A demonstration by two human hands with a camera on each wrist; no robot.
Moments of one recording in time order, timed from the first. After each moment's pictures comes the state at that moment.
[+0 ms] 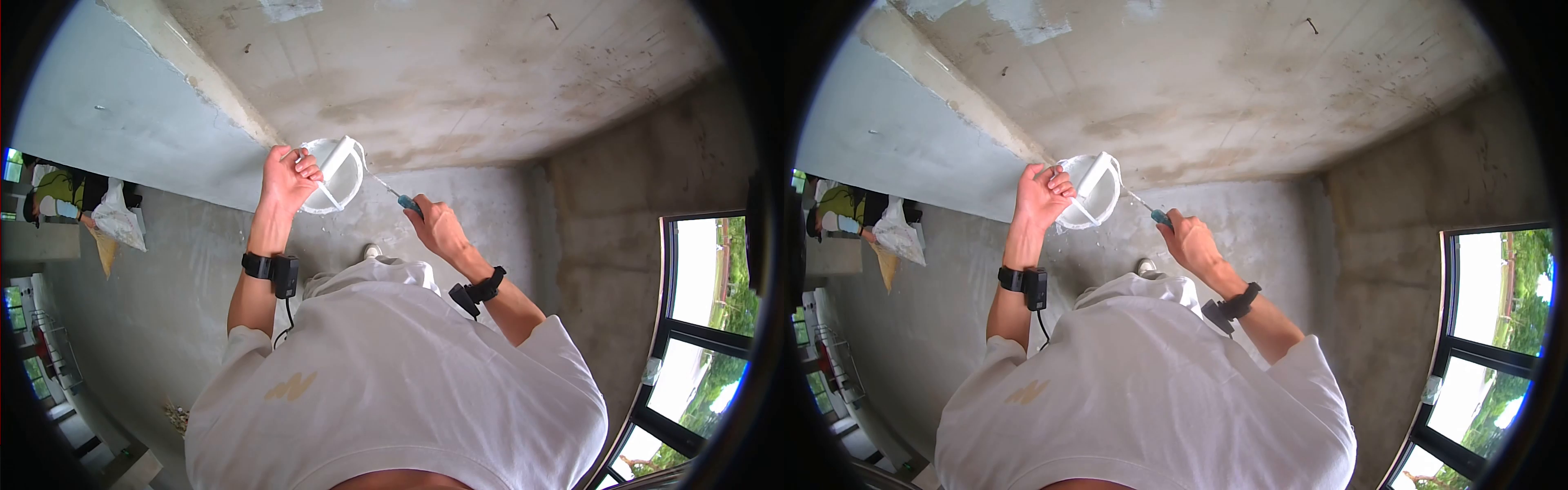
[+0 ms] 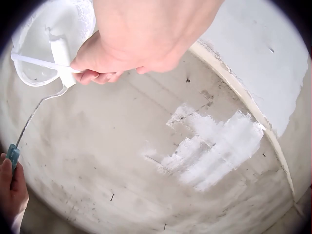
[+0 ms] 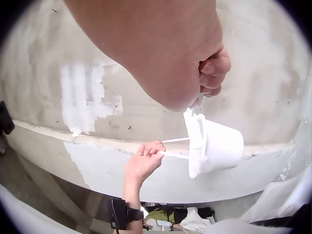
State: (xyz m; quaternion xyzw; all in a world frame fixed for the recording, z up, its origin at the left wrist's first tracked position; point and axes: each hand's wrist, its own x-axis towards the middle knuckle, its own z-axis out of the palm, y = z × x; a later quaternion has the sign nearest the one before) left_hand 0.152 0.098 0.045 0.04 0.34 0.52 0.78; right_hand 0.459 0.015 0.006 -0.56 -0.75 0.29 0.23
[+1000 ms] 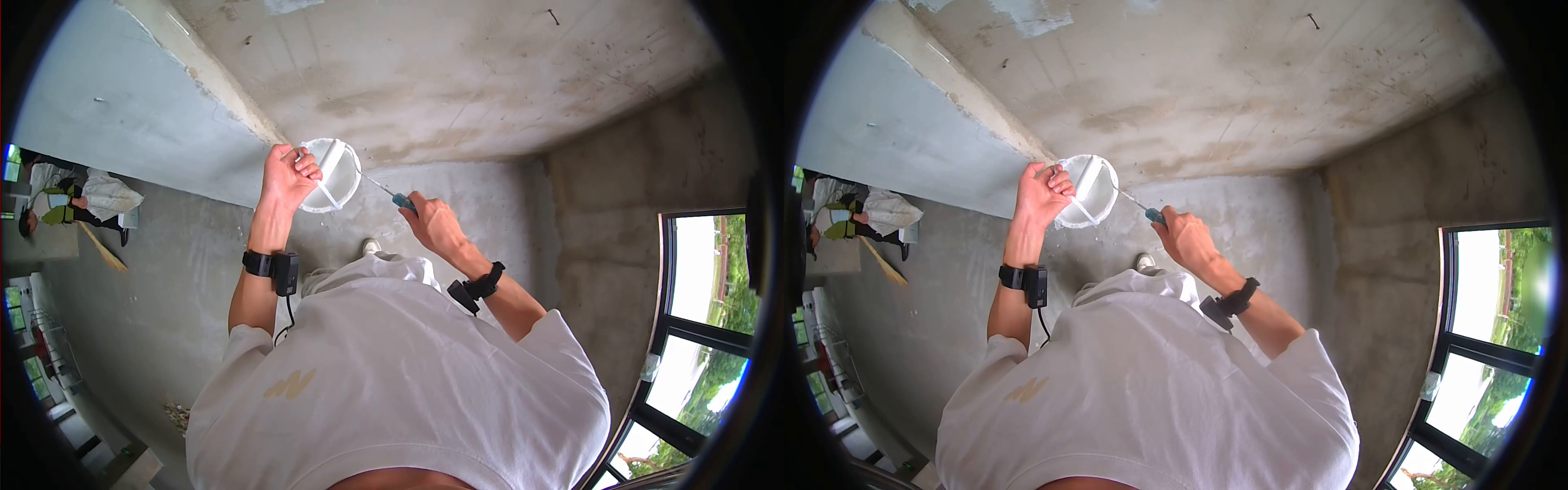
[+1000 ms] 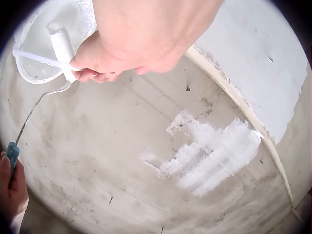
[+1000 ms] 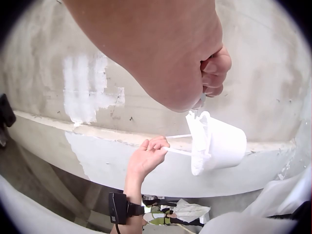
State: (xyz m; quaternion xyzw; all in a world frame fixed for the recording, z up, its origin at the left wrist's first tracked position) left_hand 0.141 0.076 0.034 0.02 0.34 0.52 0.78; right_hand 0.445 -0.004 0.011 -0.55 -0.77 0.26 0.18
